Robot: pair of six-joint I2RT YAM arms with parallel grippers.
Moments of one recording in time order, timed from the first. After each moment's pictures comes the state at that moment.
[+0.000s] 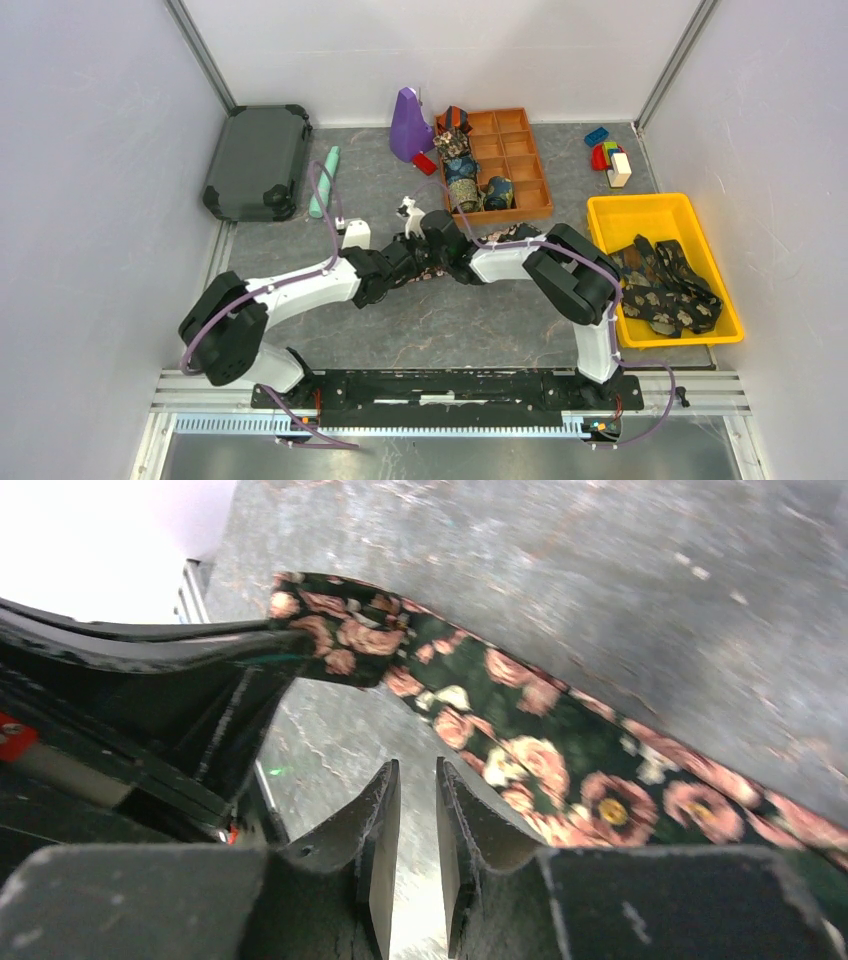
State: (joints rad) left arm -0.80 1.43 0.81 -0.84 -0.91 -1.00; right arm 0.86 2.00 1.09 0.44 -0.45 0.68
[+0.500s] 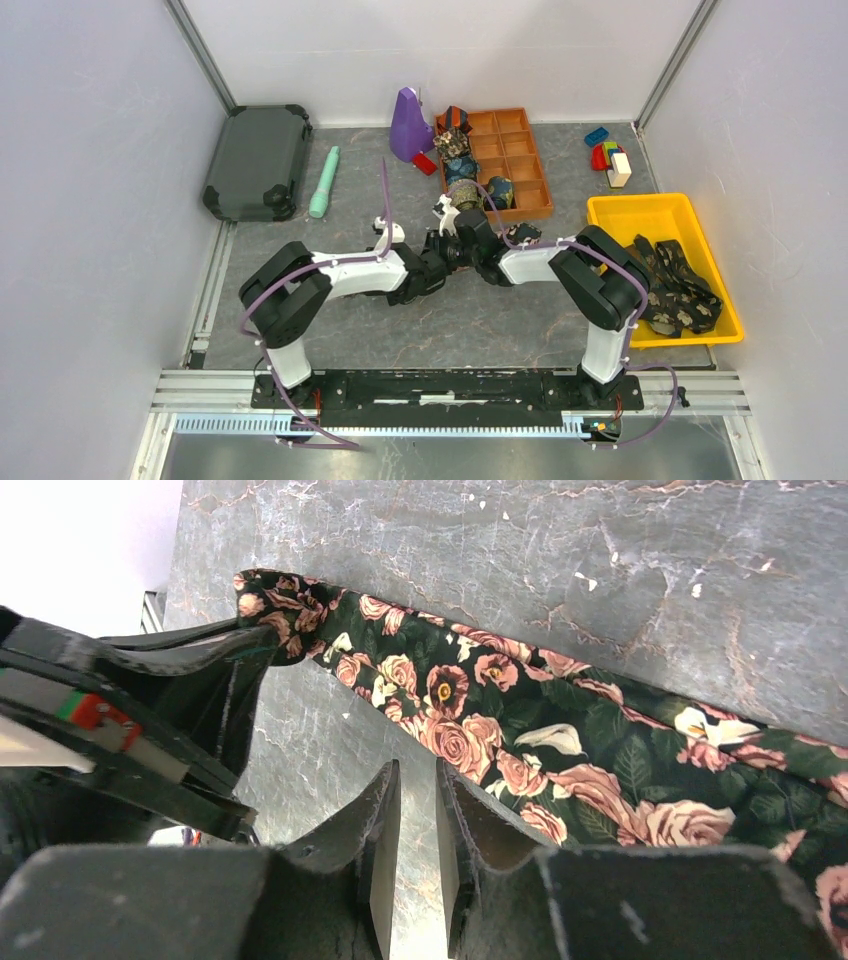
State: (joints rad) left arm -0.92 1.75 1.01 -1.00 -1.00 -1.09; right arm 0.73 1.87 0.87 0.46 -0.44 0.67
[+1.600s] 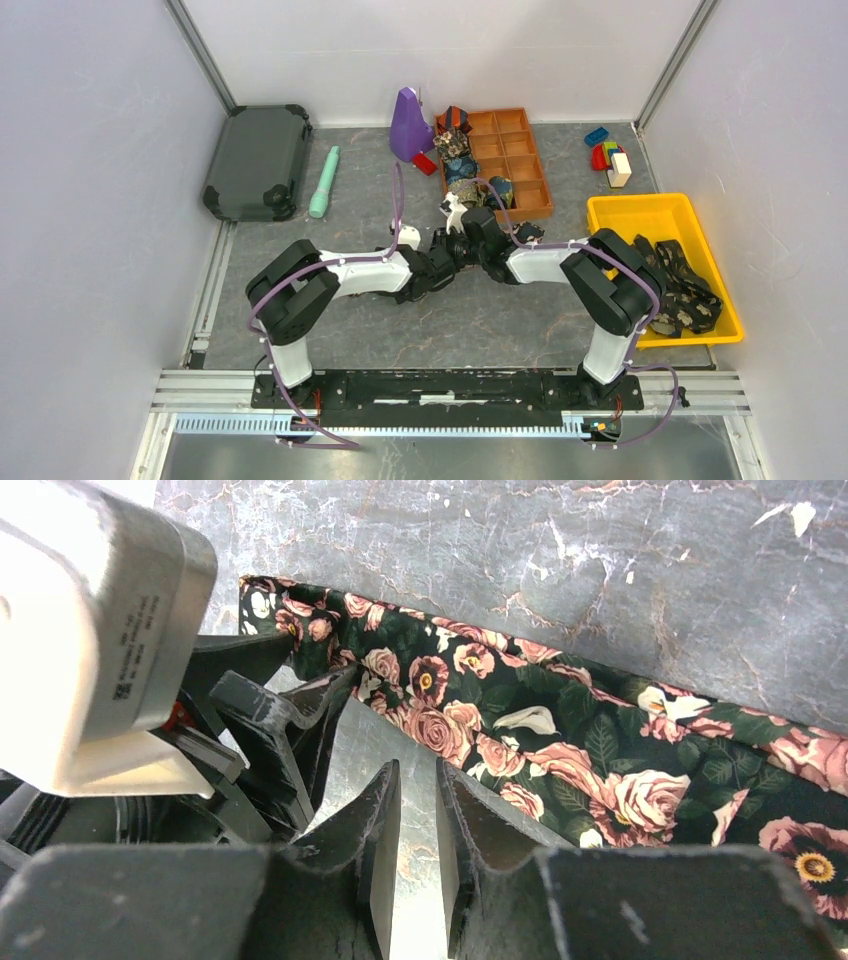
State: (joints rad) left arm -0.94 1.81 1.03 -0.80 -0.85 -0.86; right arm 0.70 1.80 0.83 0.39 -0.43 0.61
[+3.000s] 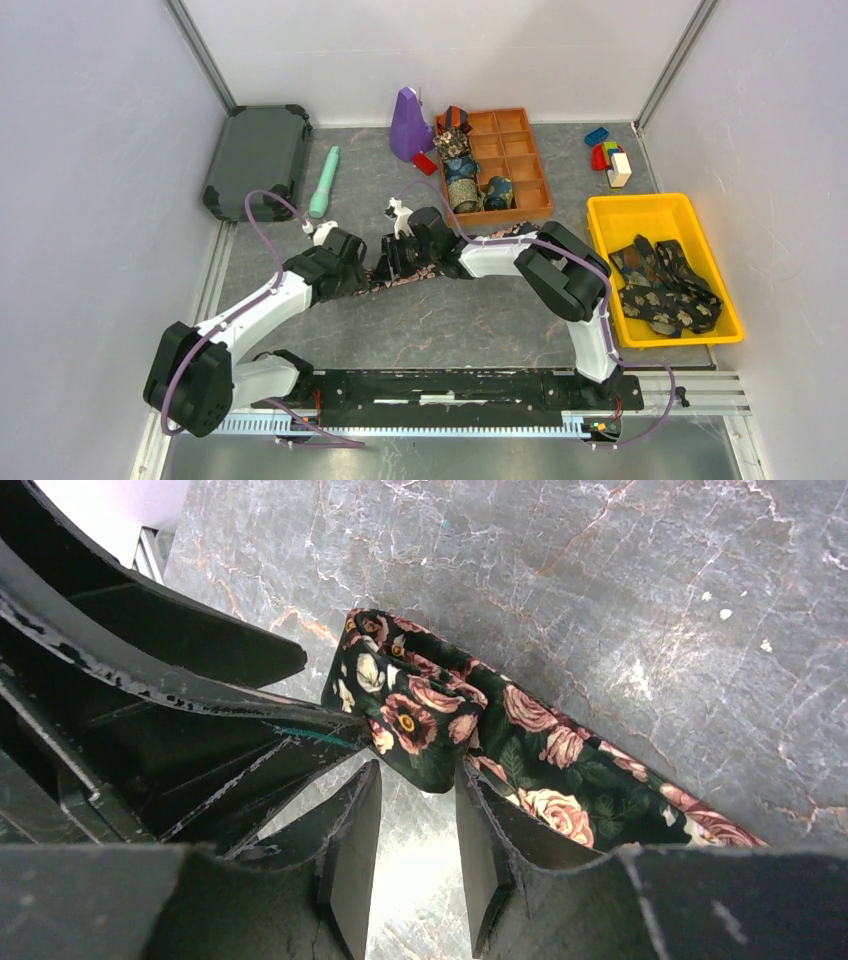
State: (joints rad) left arm -0.49 1.16 0.64 -0.58 -0.33 -0.73; right arm 0.87 2.04 1.17 0.31 -0.44 0.58
